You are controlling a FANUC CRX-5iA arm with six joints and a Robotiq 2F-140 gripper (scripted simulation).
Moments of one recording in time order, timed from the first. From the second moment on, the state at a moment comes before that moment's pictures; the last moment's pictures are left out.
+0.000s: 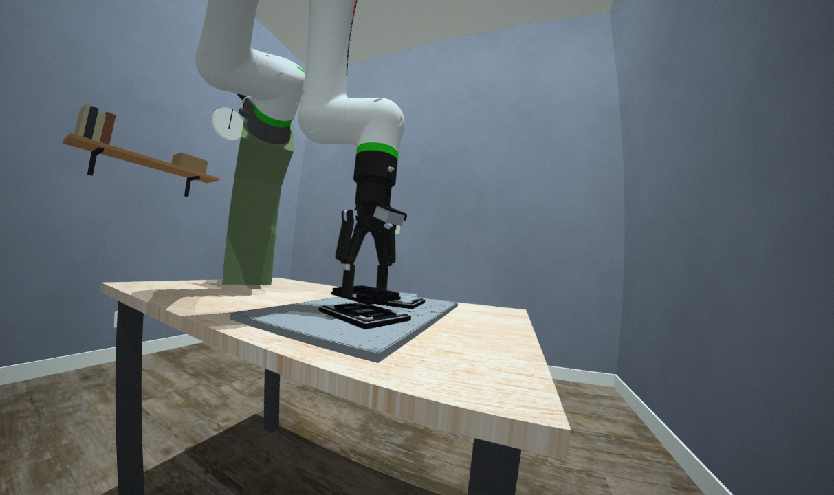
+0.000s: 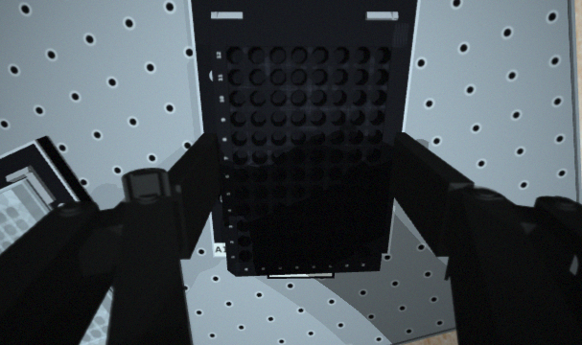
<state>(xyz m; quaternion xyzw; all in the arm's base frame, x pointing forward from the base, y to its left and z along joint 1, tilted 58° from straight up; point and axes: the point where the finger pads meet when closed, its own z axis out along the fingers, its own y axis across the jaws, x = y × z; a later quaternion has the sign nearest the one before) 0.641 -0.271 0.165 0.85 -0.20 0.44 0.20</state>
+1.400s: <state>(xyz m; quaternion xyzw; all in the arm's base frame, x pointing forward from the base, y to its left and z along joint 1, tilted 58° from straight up) 0.653 -0.281 0.155 0.85 -0.21 0.44 0.20</state>
